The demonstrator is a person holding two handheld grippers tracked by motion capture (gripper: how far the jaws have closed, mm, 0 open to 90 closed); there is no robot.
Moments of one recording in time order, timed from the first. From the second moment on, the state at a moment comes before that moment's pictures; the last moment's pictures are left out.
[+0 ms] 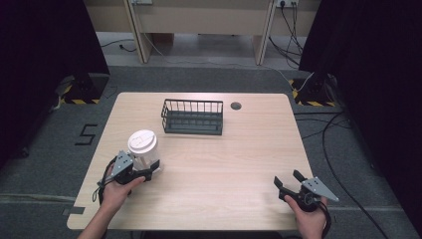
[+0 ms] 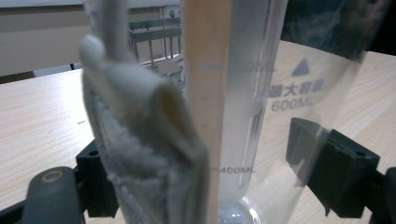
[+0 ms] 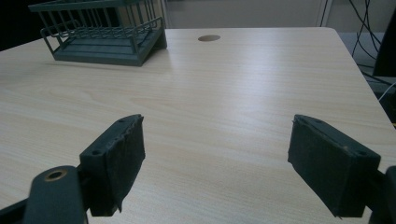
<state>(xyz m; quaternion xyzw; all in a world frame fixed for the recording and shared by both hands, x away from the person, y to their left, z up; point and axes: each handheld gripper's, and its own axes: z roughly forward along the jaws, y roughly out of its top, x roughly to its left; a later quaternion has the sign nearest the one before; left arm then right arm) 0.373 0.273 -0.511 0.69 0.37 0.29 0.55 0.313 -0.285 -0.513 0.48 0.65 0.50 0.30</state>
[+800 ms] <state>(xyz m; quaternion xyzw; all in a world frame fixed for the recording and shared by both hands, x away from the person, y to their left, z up) 0.382 0.263 -0.484 0.68 0.36 0.30 0.56 0.313 -0.285 -0.513 0.48 0.65 0.50 0.30</state>
